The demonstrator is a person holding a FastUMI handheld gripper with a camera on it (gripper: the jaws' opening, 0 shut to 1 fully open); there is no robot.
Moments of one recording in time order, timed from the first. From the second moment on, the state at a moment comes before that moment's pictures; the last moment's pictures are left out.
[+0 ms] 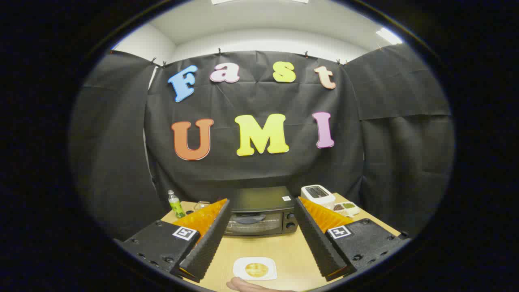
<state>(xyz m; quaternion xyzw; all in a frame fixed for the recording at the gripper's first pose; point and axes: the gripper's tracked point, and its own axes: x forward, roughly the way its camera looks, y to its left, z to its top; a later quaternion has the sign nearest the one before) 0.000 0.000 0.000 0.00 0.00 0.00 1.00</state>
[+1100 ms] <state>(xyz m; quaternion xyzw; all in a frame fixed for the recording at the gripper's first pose) 0.062 -0.010 -0.006 -0.01 -0.01 0.00 1.00</state>
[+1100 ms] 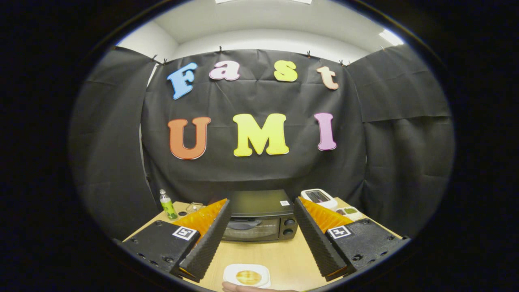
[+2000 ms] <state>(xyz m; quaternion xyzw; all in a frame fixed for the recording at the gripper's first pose) 0.240 0.044 -0.141 -0.03 0.10 0.02 0.99</state>
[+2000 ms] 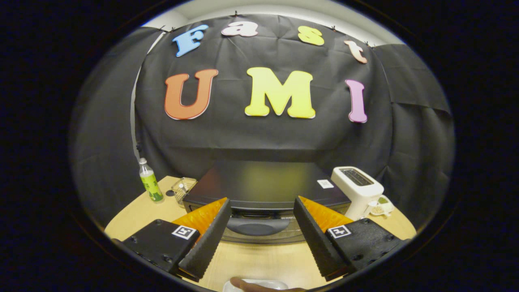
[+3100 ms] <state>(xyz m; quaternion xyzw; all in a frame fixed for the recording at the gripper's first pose) 0.222 0.053 -0.199 -0.02 0.16 0.05 0.99</state>
